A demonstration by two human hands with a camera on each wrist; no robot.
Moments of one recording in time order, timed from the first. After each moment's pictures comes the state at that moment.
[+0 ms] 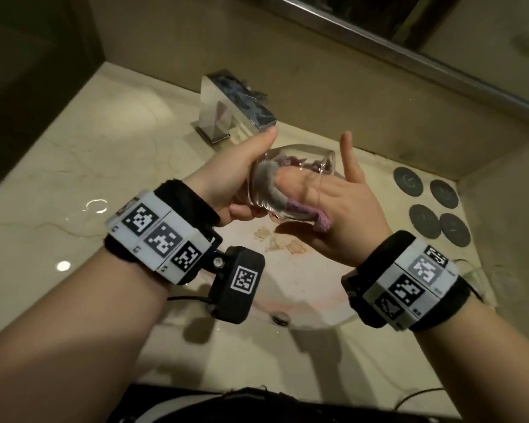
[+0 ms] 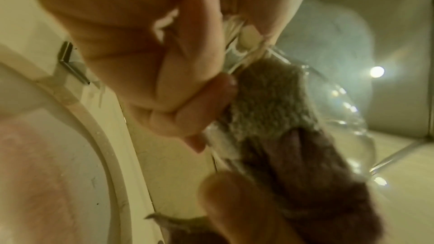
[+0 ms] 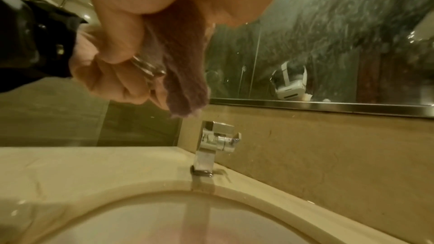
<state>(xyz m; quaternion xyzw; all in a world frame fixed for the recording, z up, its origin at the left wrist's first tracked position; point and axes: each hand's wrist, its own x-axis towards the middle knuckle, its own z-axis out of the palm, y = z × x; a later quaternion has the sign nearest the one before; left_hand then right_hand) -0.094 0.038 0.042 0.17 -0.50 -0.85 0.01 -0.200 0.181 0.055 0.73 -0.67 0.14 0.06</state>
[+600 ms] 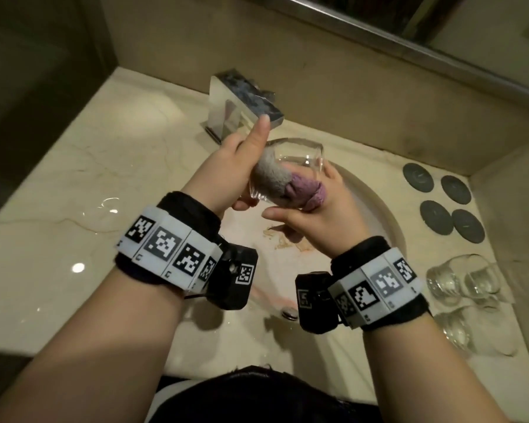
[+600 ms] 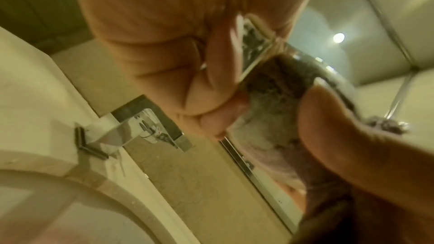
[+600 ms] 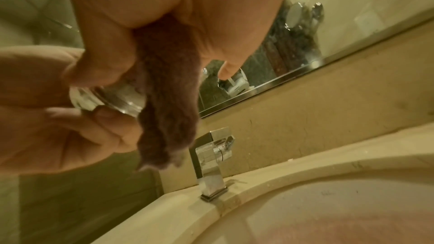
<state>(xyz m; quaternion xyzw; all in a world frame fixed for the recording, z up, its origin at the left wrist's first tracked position) -0.076 0.047 0.038 0.33 -0.62 -0.69 0.16 -0.168 0.173 0.045 0.49 -0.76 0.39 -0.17</state>
